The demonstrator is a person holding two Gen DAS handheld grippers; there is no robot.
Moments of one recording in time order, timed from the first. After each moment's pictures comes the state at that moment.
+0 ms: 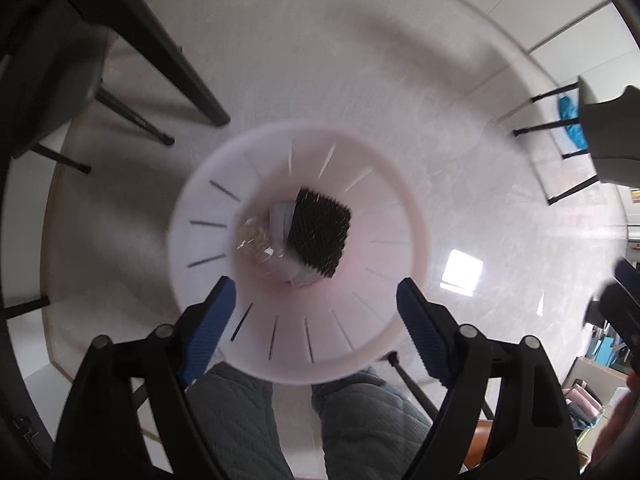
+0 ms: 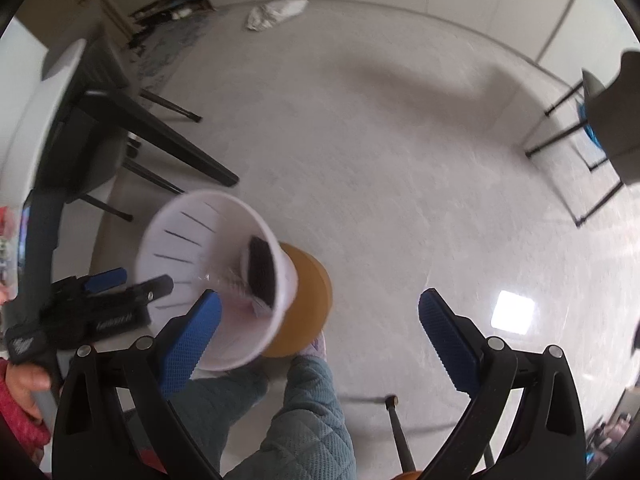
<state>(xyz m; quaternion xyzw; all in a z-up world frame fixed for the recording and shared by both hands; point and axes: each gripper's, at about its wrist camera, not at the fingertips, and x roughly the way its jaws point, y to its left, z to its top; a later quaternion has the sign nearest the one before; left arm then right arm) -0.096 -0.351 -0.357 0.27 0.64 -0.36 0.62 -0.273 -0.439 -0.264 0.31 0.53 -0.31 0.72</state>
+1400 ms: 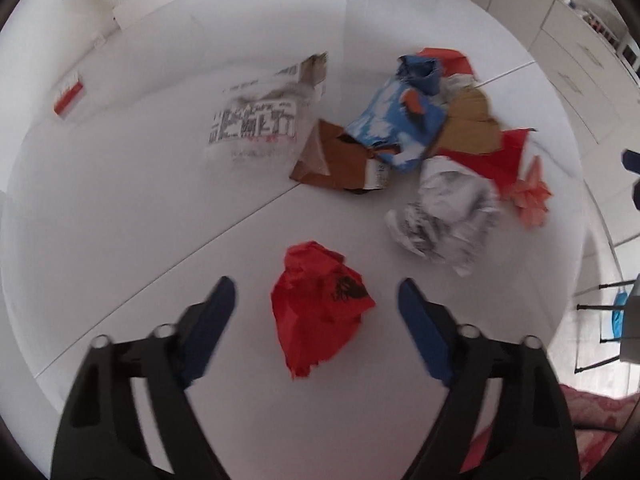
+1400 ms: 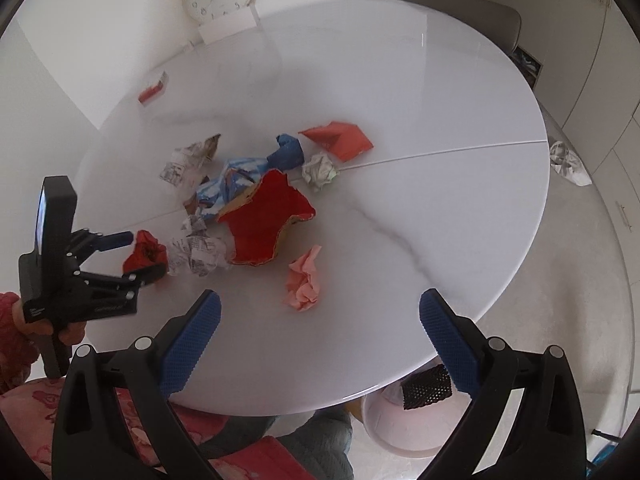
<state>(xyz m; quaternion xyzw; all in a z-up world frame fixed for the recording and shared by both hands) 0.022 0.056 -0.214 0.10 0.58 -0.12 0.80 -0.021 -0.168 -0.116 0.02 0.54 0.12 0.83</state>
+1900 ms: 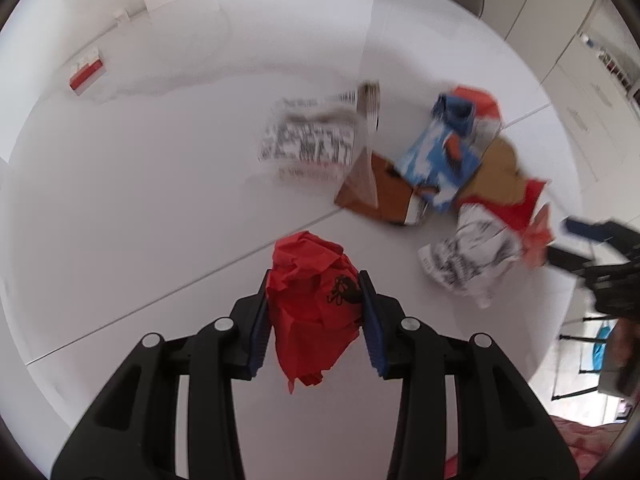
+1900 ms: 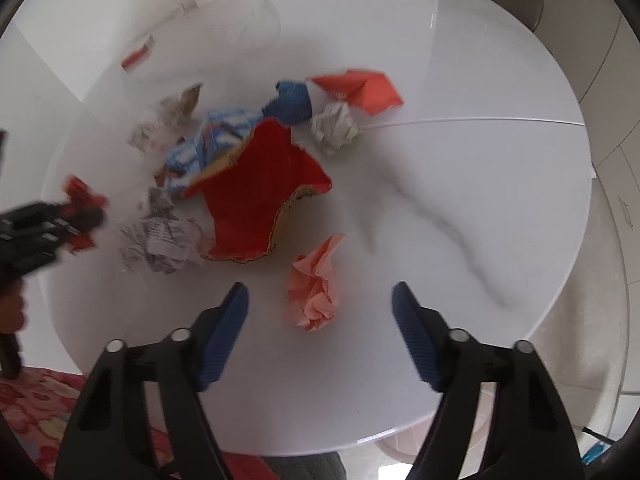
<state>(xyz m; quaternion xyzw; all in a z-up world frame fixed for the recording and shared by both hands) 0.038 0.085 -0.184 0.04 0.57 -0.10 0.81 0.007 -0.132 -0.182 -0.01 0.58 0.11 0.81</state>
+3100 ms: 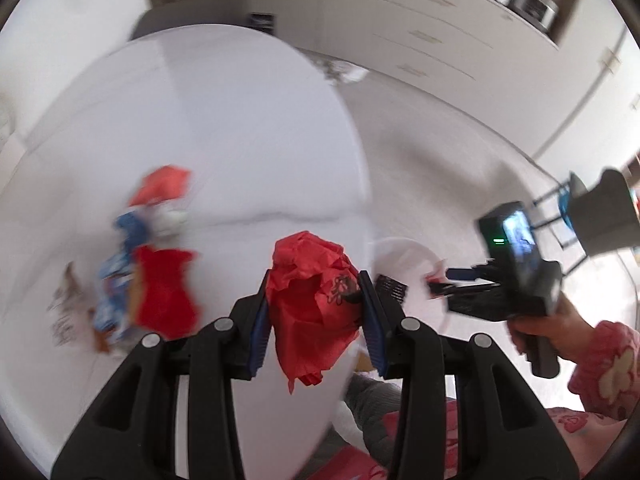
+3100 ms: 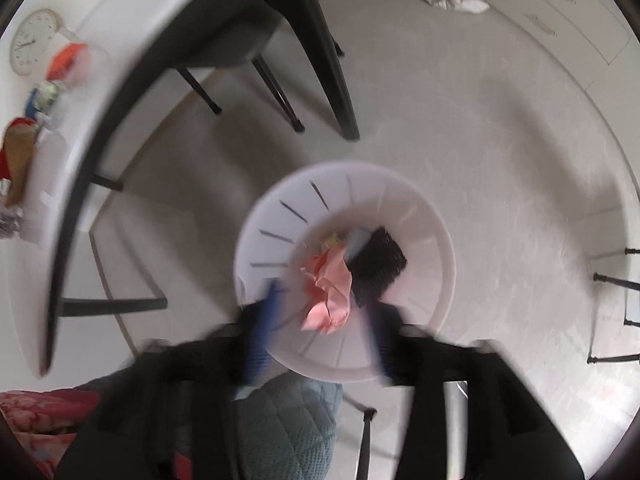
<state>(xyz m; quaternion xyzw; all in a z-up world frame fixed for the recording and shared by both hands) -0.027 -0.174 -0.130 0.19 0.51 -0.36 0.76 -0.123 -0.344 -0.290 0.18 0.64 -0.08 0.74</state>
